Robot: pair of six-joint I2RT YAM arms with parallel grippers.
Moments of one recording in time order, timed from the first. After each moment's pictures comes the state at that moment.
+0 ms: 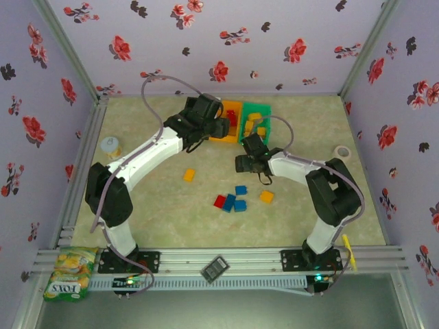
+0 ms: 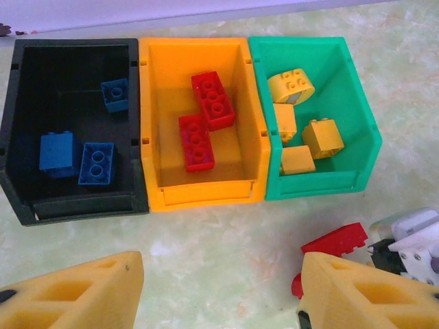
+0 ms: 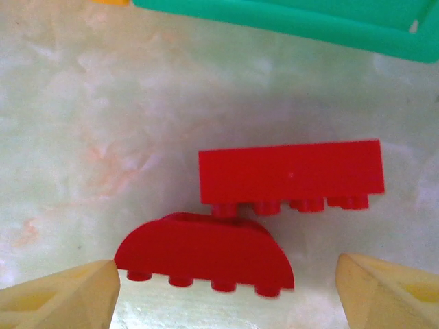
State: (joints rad) left arm -0.73 1.79 1.65 -0.60 -0.23 -0.38; right arm 0.58 1.74 1.02 -0.32 0.16 0.43
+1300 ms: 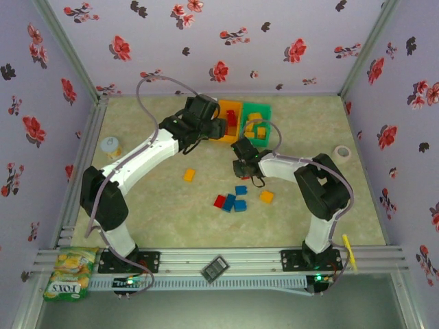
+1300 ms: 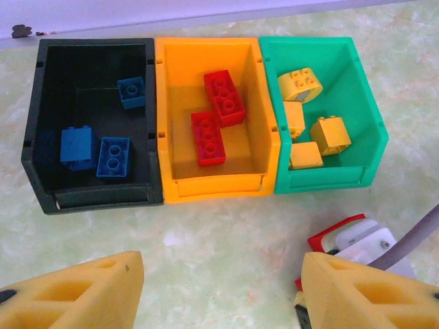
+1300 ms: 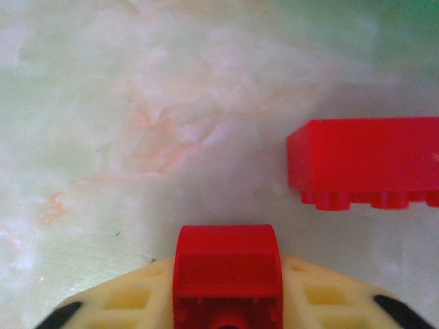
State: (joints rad) left arm -0.73 1.74 1.62 -0.62 -0.25 -0.38; right arm 0.65 1.82 1.05 -0.32 0.15 0.41
